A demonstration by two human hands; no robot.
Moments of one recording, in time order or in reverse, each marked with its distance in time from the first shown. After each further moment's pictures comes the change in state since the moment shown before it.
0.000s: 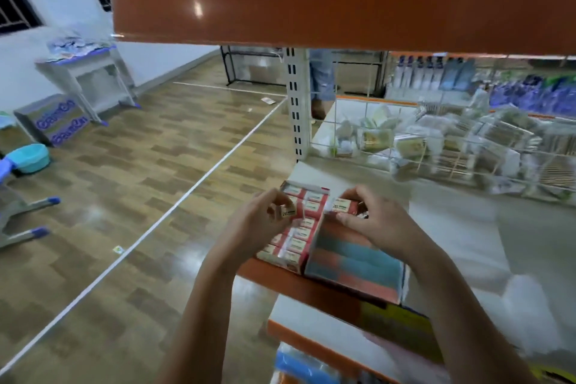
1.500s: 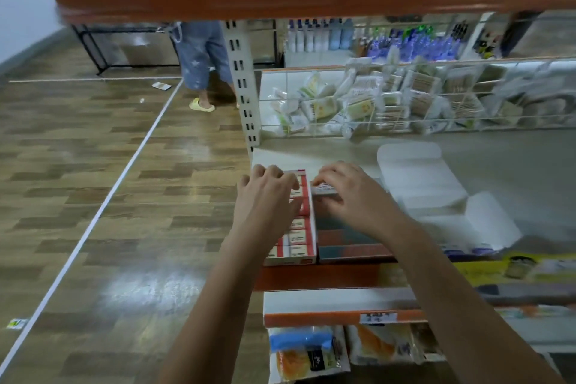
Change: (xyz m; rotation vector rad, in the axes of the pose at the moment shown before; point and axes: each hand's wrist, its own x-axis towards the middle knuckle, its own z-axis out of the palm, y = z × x) left_hand 0.044 0.013 -0.003 0.443 -0.173 0.307; right_hand 0.008 -0.021 0.043 -0.494 0.165 0.084
